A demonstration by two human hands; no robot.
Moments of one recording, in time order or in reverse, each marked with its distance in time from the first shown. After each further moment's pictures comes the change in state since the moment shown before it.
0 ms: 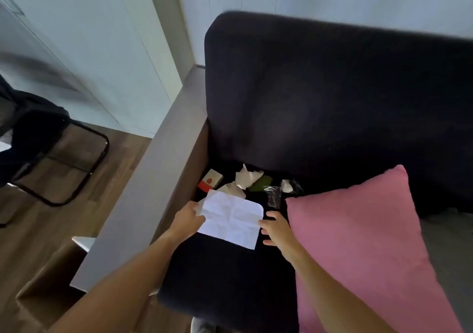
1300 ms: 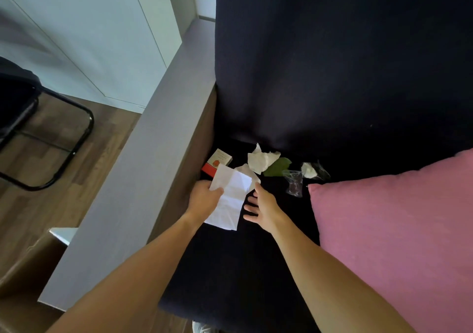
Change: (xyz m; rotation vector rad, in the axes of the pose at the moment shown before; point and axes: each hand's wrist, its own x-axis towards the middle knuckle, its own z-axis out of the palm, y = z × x) left_hand 0.069 -0.004 0.032 -0.390 0.038 0.043; right_hand 0.111 -0.006 0.089 0.418 -0.008 0.224
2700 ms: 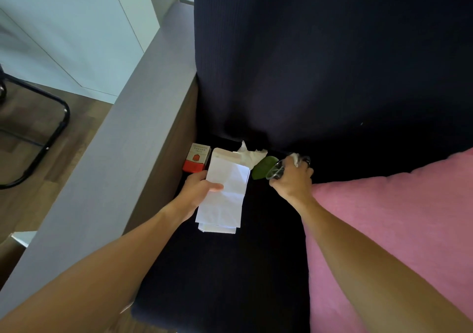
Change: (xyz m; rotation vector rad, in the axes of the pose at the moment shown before) left_hand 0.025 0.019 0.017 -0.213 -0.260 -0.068; right_hand 0.032 -0.068 -0.085 -1.186 0.544 -0.567
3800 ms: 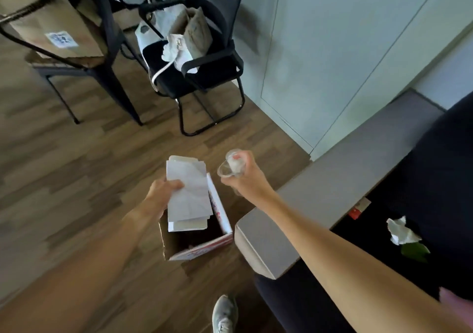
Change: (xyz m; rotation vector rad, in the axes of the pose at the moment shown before) left_hand -0.300 -0.153 -0.390 -0.577 0.772 -0.082; right_hand -0.320 -0.421 0.110 0.417 -0.742 -0.737
